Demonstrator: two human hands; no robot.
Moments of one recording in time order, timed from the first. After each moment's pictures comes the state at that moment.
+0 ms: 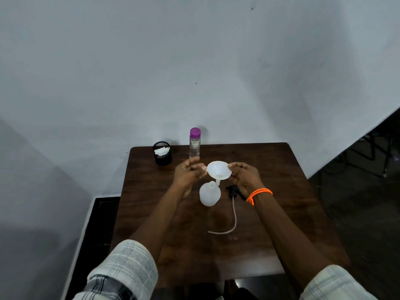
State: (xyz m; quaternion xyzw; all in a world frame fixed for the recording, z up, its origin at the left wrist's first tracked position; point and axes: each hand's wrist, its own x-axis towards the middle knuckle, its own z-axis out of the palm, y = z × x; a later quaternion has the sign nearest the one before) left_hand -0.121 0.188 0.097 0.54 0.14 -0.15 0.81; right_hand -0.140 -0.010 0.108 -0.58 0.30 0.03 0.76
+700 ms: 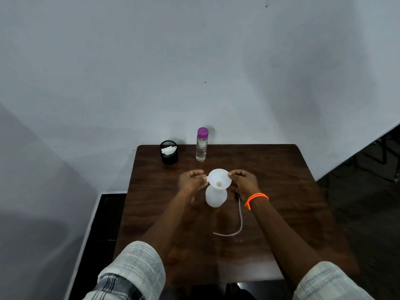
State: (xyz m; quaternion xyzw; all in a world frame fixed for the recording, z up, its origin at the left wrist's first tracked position) left_hand -0.124 0.193 0.070 0.59 0.25 -0.16 0.75; right_hand -0.132 0.008 0.072 -0.64 0.32 0.05 0.70
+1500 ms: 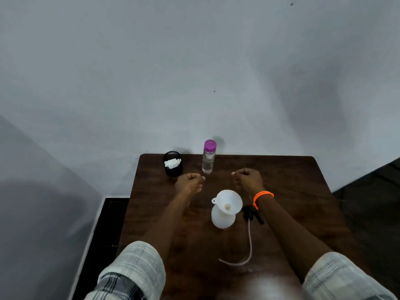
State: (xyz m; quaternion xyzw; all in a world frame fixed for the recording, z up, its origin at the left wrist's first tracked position) left_hand -0.037 0.215 0.041 0.67 0.28 -0.15 0.67; right_hand -0.031 -0.003 0.054 -0.76 0.27 0.08 0.59
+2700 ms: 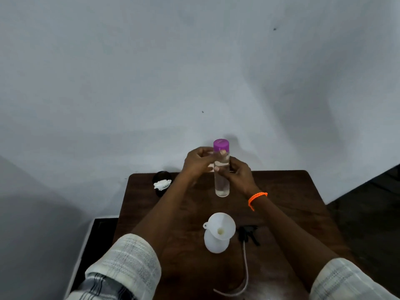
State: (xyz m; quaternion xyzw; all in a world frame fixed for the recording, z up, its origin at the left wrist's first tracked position) left_hand 0.048 0.164 0.160 0.70 0.05 -0.14 0.70; right_hand 0.014 -0.007 0.122 -0.81 -0.01 -0.02 0.59
